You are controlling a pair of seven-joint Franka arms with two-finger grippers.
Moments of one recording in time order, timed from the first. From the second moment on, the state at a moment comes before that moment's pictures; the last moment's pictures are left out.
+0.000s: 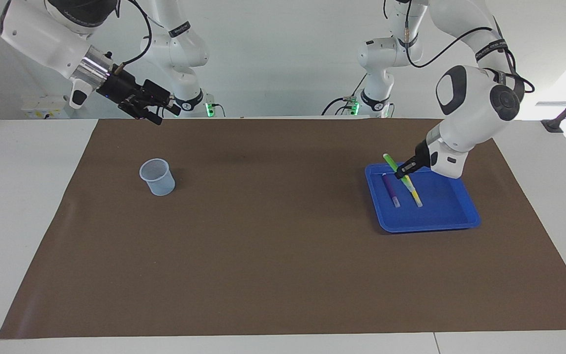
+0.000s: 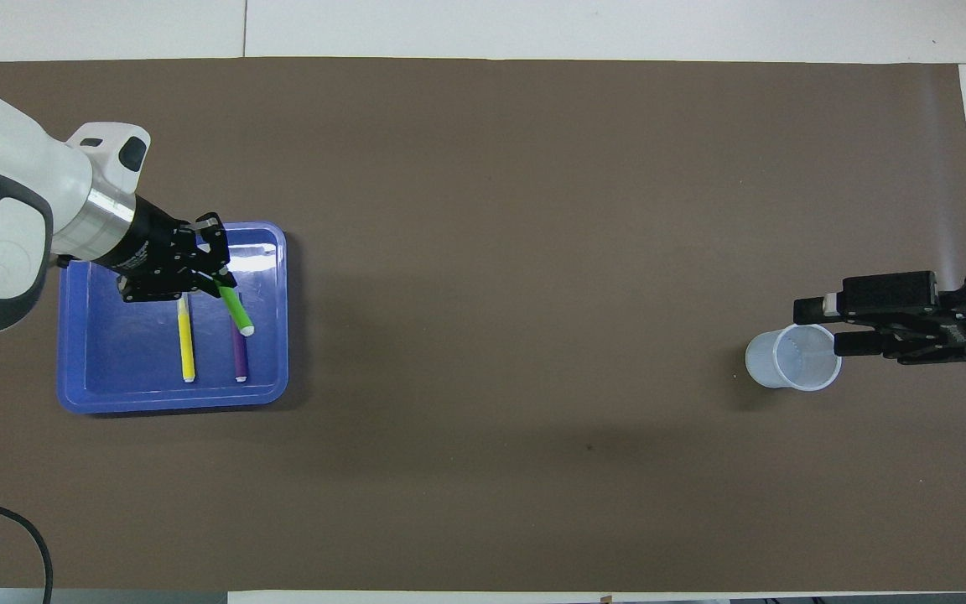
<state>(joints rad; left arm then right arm) 0.03 0.13 -0.25 -1.76 -0.28 1.73 -0.76 -0.12 -0.24 -0.03 -2.00 0.72 1.62 0.08</state>
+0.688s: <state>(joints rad) -0.04 0.06 -0.38 -1.78 -0.56 1.82 -1.53 -0.12 -0.26 0.07 -2.04 0.84 1.75 0.23</state>
